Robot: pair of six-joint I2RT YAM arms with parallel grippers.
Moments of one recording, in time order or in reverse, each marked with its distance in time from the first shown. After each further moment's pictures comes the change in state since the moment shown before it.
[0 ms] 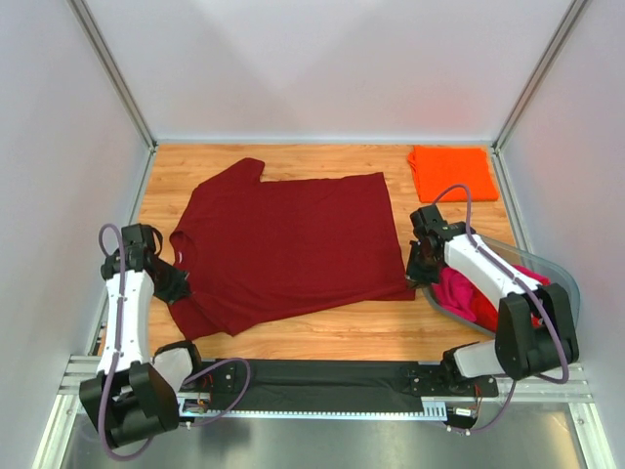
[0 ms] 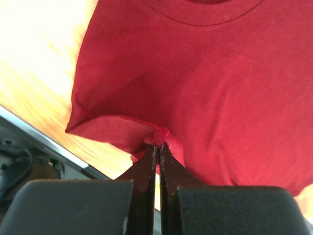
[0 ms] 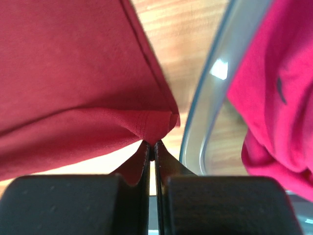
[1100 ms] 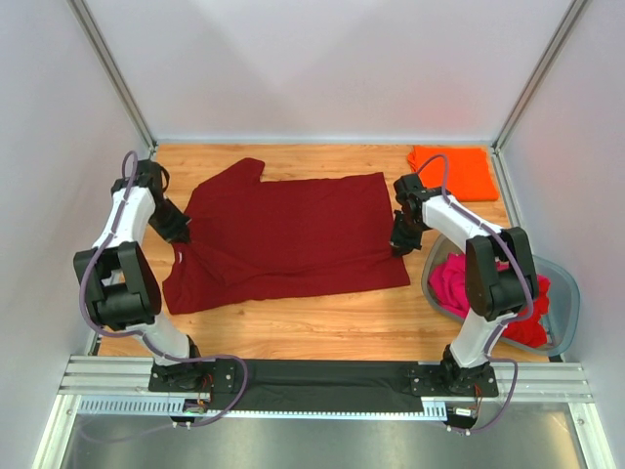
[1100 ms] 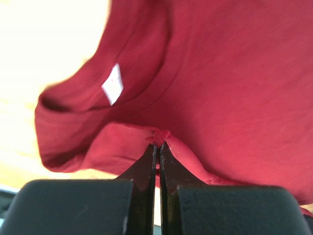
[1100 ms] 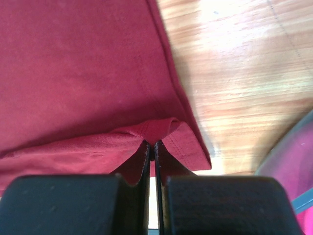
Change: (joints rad) left arm -0.070 0.681 0.503 0.097 0.004 0.203; right arm -0.006 0.404 0.348 0.054 -0.014 -0.008
